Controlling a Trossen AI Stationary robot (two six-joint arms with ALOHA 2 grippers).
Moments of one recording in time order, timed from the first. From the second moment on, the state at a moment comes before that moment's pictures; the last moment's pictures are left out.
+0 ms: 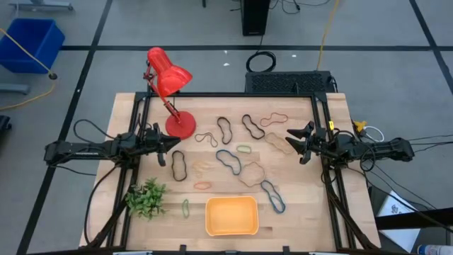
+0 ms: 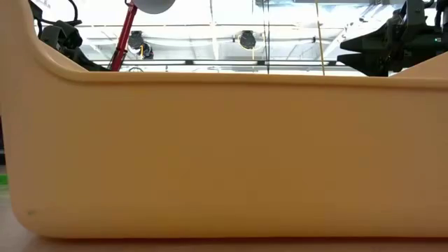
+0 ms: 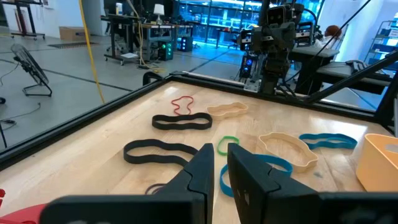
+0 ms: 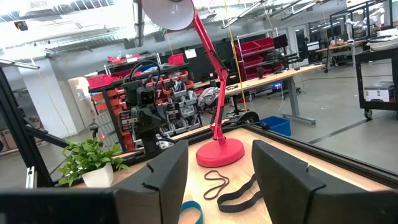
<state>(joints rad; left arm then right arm) 0.06 0.20 0.01 0.12 -0.19 -0.14 0.07 0.11 0.01 0.27 0.39 0.20</state>
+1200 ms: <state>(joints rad) 0.06 0.20 0.01 0.12 -0.19 -0.14 0.07 0.11 0.01 0.25 0.49 0.03</state>
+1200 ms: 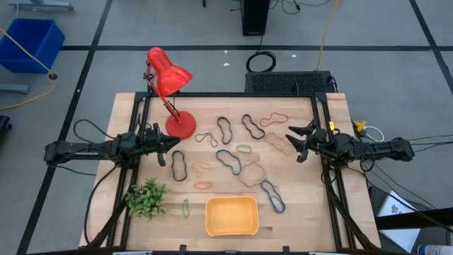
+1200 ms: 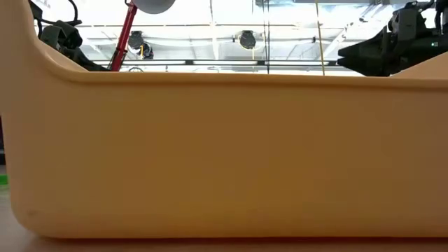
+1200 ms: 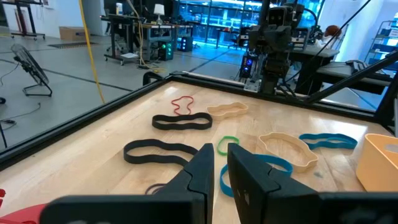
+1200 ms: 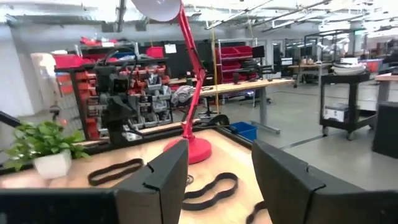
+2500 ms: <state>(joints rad) 0.06 0.20 0.01 0.13 -0.19 -0.14 0.36 1.33 0.63 -0.30 0.26 0.28</state>
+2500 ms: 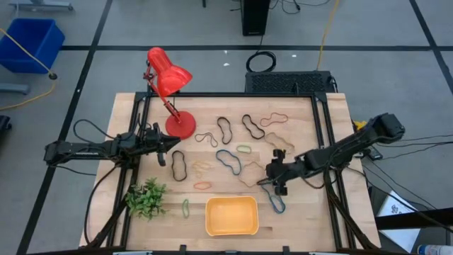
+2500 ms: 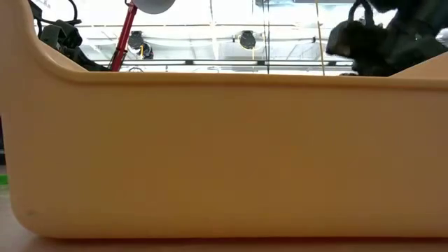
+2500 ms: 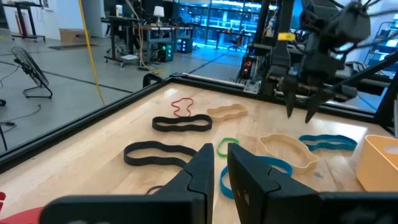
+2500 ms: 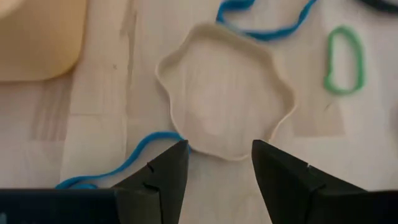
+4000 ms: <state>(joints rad) 0.06 0.20 0.01 0.13 -0.19 -0.13 0.41 1.31 0.63 -0.31 0.23 0.56</state>
